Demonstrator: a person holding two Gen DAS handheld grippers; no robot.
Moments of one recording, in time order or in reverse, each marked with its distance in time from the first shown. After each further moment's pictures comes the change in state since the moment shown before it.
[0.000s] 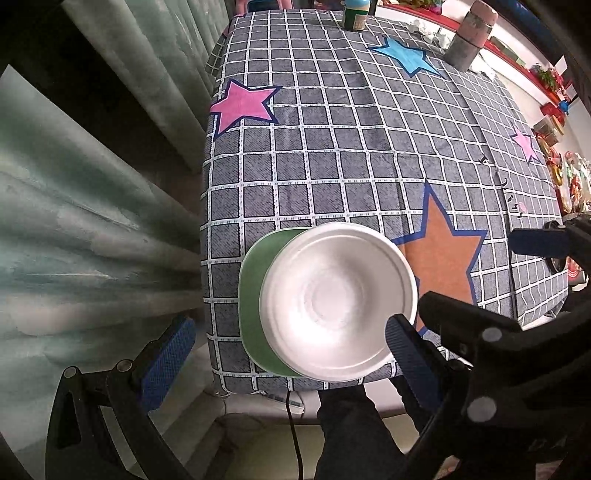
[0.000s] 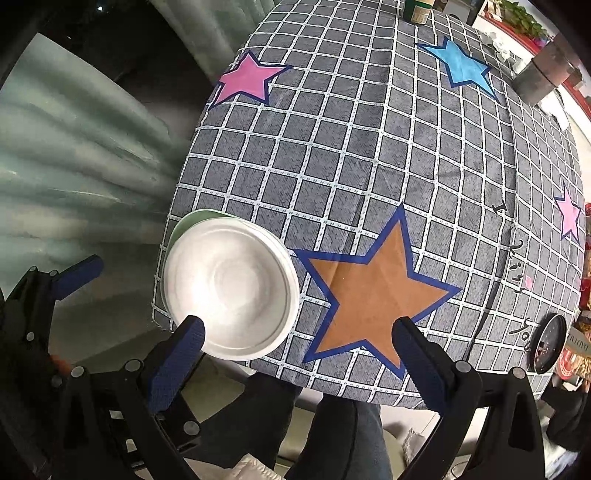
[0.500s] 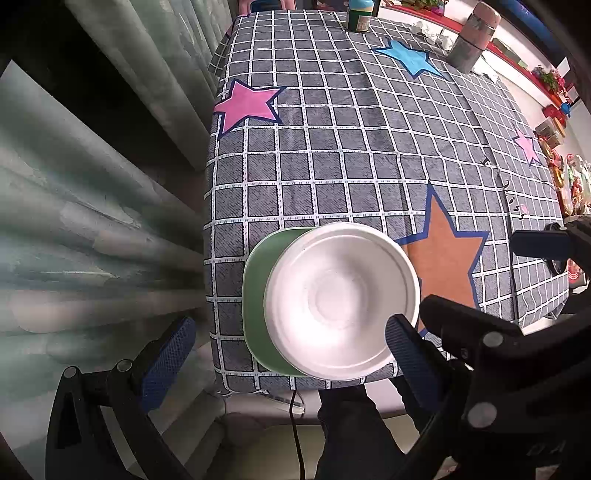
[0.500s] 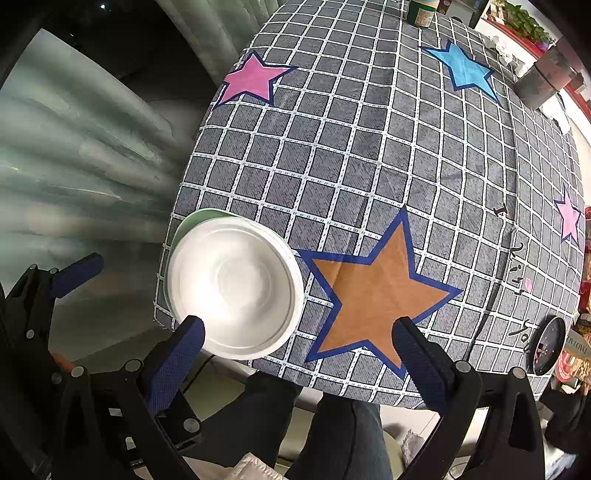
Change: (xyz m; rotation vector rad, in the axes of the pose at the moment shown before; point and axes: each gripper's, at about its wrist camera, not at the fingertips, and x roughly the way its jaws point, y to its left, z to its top) left arm -0.001 0.002 -0.001 -0.008 0.002 0.002; right arm -0.002 0.003 0.000 -0.013 0.001 -0.002
